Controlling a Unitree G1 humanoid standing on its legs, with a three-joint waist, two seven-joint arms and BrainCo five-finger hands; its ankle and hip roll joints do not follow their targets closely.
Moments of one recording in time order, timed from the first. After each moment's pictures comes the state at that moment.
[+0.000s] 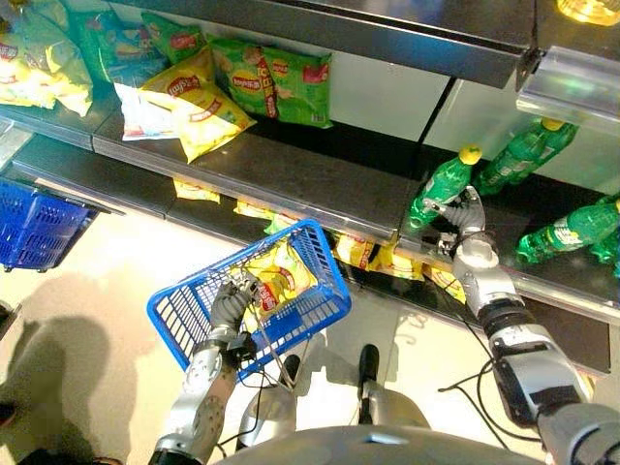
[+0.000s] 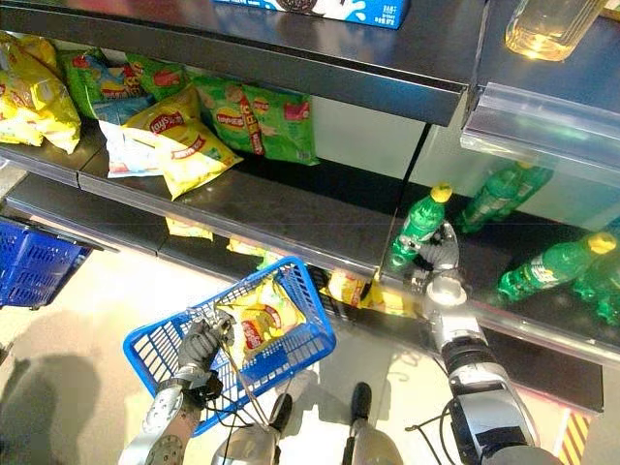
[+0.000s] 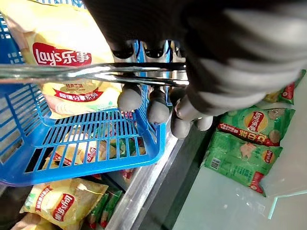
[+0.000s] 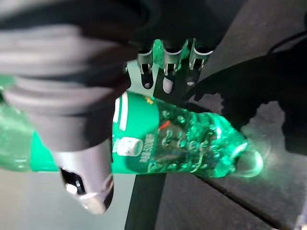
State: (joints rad) left arm 0.22 0.26 -0.20 0.03 -0.59 -0.10 0.12; right arm -0.57 -0.37 0.06 0.77 0.31 -0.05 -0.32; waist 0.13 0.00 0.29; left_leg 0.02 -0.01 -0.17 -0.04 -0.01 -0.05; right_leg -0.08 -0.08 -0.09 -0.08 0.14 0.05
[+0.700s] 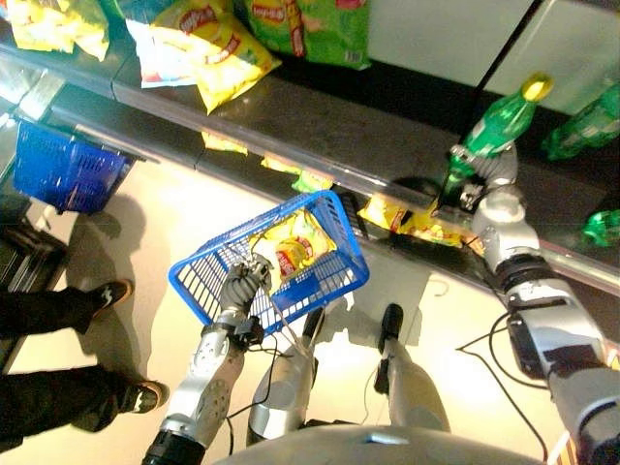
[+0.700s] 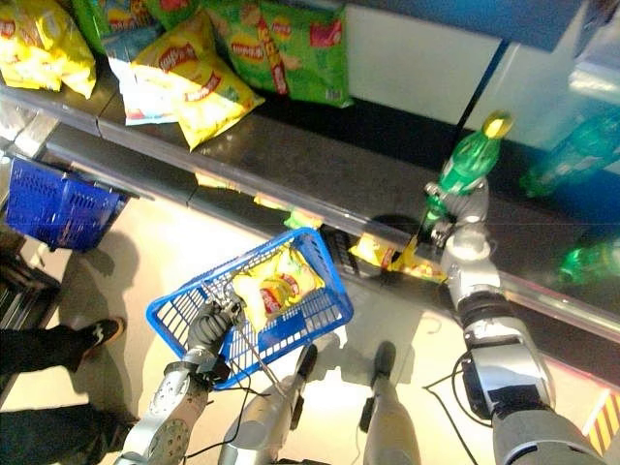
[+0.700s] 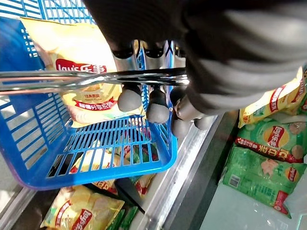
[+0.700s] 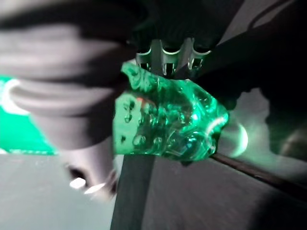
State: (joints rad) left arm 0.14 0.29 -0.26 -0.02 -0.63 -0.12 0.12; right arm -0.81 -0.53 0.06 0.86 0.39 -0.08 -0.36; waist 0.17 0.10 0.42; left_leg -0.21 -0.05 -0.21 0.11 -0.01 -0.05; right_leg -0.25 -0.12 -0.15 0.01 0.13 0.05
